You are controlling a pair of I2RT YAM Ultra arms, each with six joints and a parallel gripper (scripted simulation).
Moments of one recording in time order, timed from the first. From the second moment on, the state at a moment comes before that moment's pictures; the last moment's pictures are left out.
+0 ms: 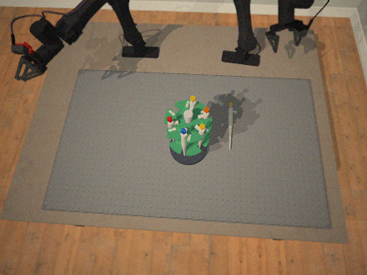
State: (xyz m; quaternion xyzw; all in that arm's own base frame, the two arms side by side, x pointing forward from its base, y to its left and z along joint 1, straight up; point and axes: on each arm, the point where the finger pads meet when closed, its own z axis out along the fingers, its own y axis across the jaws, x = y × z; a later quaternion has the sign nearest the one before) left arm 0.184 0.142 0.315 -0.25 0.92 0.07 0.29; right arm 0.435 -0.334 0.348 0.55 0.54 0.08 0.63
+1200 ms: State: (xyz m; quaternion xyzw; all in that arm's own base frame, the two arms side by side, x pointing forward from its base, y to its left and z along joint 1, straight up) left arm 0.283 0.128 0.243 0.10 0.92 -0.05 0.36; right arm 0.431 -0.331 0.346 0.55 0.55 0.07 0.62
